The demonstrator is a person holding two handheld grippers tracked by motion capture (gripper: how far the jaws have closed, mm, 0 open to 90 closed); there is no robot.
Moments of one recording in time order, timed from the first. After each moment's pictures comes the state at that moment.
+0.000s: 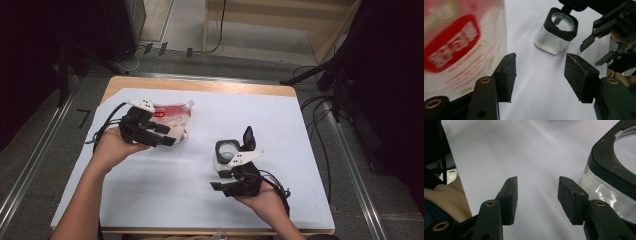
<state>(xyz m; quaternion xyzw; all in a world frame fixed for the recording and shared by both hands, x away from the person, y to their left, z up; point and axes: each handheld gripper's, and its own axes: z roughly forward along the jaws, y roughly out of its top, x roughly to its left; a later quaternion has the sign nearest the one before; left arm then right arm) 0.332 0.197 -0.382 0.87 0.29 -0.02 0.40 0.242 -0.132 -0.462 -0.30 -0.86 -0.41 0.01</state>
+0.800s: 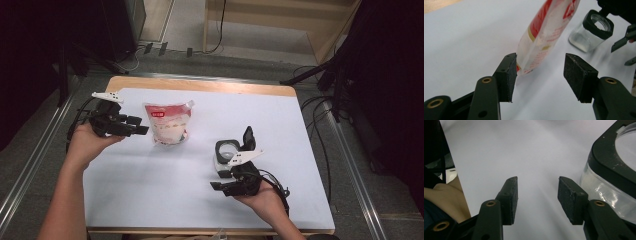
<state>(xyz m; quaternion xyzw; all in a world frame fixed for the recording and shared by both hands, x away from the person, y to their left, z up) 0.344 0.264 -0.385 0.84 0.37 0.03 0.40 0.245 -0.131 -0.465 -0.30 -0.87 -0.40 0.02</state>
